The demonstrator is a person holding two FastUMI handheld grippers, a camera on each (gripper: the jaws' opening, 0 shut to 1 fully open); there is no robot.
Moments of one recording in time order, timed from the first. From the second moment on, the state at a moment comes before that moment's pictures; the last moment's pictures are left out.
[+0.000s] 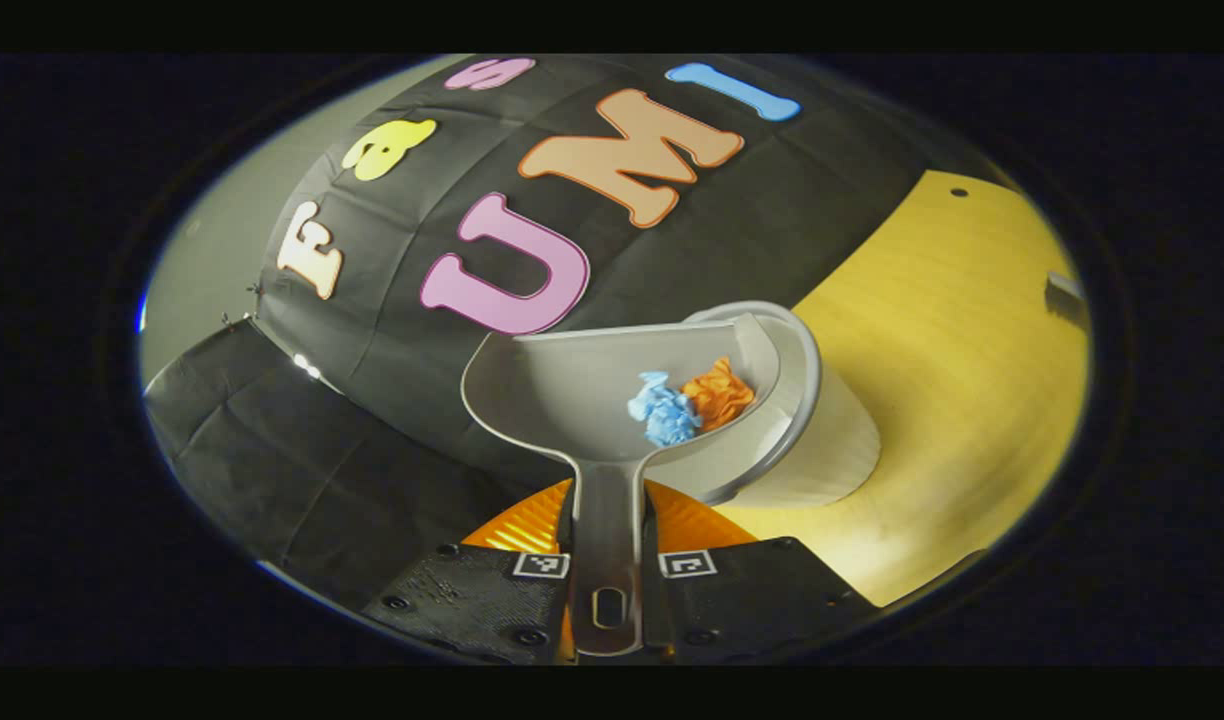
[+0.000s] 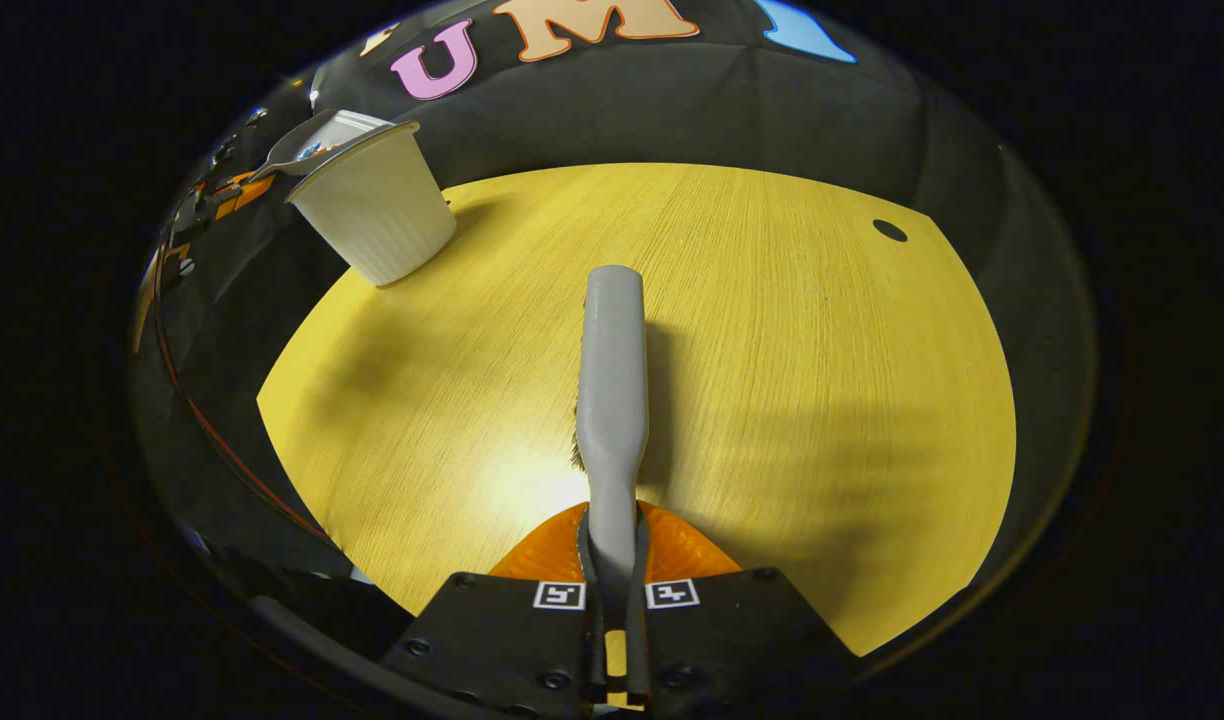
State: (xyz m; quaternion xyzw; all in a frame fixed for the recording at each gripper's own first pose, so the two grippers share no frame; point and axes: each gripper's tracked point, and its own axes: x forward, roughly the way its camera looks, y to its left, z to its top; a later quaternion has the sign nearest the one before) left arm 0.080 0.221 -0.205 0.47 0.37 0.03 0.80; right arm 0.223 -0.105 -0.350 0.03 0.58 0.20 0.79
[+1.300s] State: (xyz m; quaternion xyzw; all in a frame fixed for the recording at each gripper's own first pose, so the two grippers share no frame) left arm 0.103 0.159 -0.153 0.49 0.28 -0.01 0.83; right arm 0.222 -0.106 -0.332 0.02 0.55 0.18 0.82
